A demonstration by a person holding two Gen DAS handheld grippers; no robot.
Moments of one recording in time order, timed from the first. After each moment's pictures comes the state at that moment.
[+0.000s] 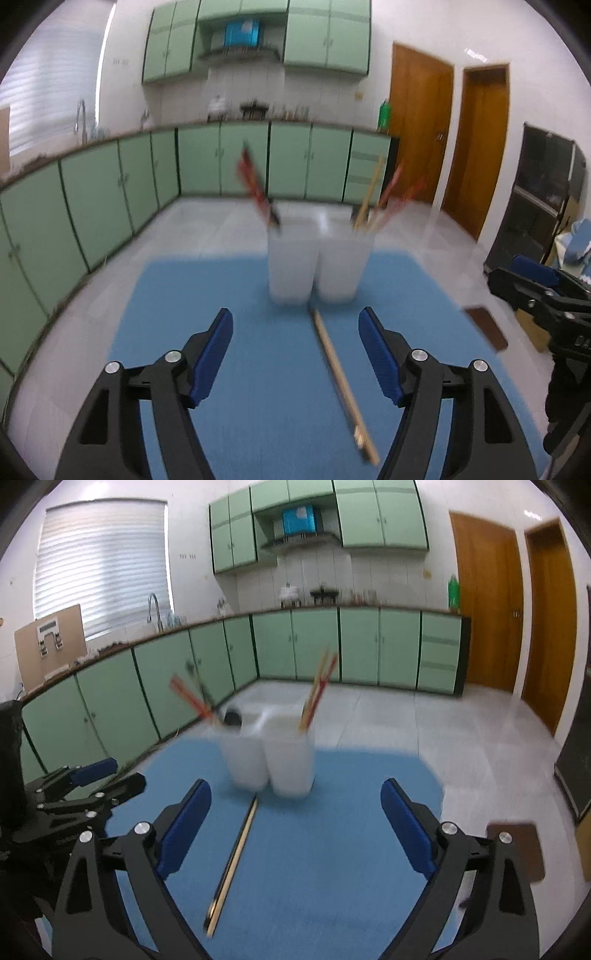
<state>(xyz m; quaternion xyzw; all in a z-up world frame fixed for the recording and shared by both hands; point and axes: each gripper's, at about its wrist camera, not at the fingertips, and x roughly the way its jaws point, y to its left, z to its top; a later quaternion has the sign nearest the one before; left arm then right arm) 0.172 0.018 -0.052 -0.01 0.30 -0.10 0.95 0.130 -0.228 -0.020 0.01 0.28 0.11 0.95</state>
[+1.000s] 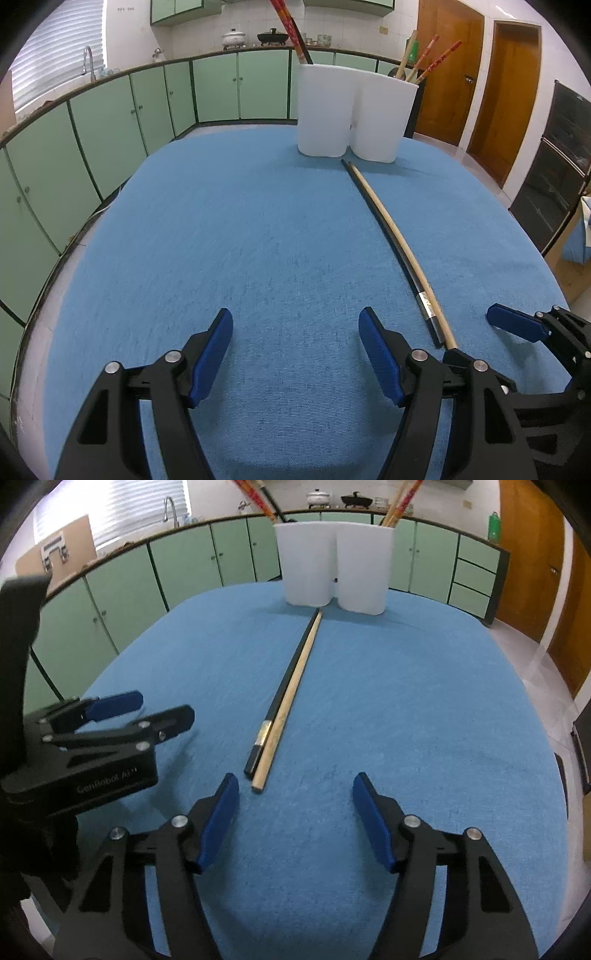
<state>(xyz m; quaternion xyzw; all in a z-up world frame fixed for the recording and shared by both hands) 0.152 0.029 -0.160 0.01 0.42 -0.06 0.91 0.084 -0.153 -0.144 -0.05 0.44 0.14 0.89</state>
